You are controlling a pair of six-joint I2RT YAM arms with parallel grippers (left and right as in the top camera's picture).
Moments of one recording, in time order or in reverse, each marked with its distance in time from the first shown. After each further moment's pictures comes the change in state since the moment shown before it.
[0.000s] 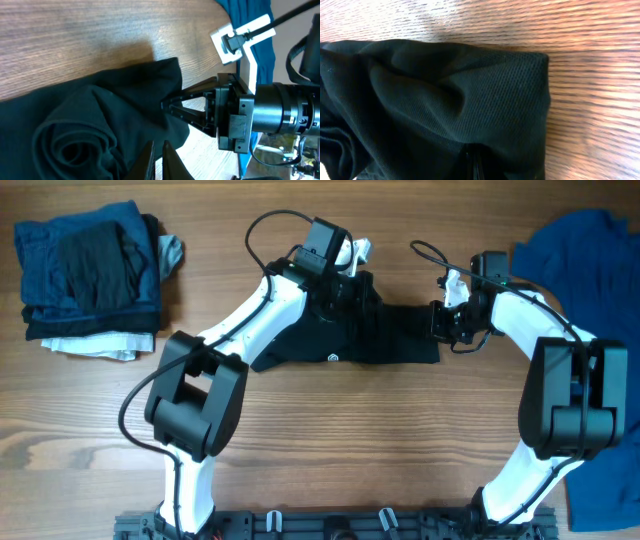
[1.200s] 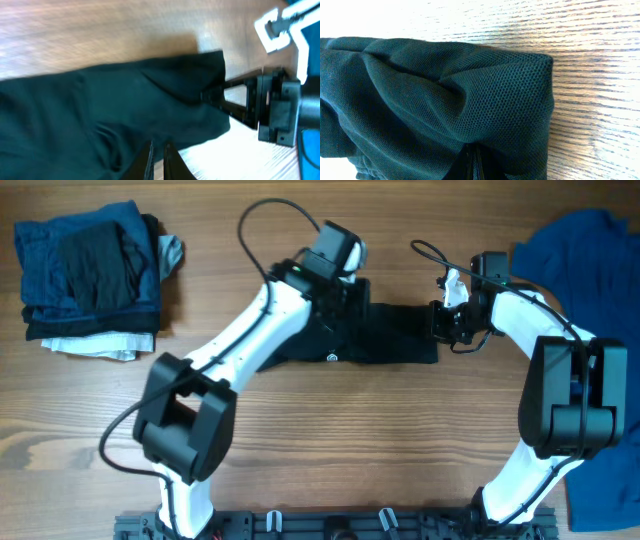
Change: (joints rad) left arm -0.071 -0.107 0.000 -0.187 -0.344 0.053; right arm -0.002 0.005 0.001 -0.002 -0.016 0.000
